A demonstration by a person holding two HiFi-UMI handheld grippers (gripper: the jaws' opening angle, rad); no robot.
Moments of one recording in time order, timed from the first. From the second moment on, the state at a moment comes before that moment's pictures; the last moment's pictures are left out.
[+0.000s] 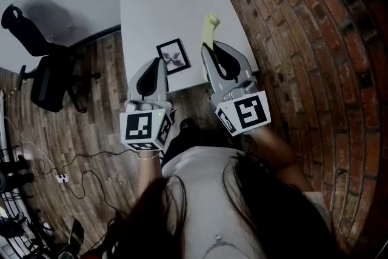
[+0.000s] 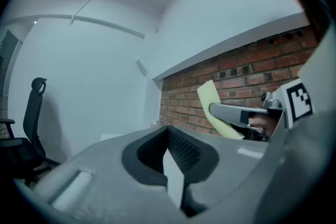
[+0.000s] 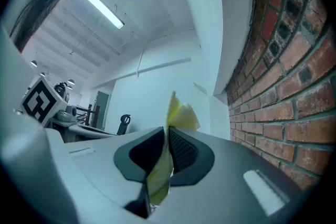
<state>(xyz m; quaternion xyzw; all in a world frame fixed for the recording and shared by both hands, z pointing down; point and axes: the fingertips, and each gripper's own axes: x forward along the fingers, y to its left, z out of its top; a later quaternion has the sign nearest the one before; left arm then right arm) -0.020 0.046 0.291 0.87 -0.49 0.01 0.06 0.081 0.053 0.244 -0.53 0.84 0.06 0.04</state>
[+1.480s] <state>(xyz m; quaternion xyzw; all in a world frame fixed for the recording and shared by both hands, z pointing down) -0.054 -0.052 0.398 0.86 -0.47 0.06 0.19 0.045 -0.067 0.297 -0.51 0.86 0.02 -0.02</state>
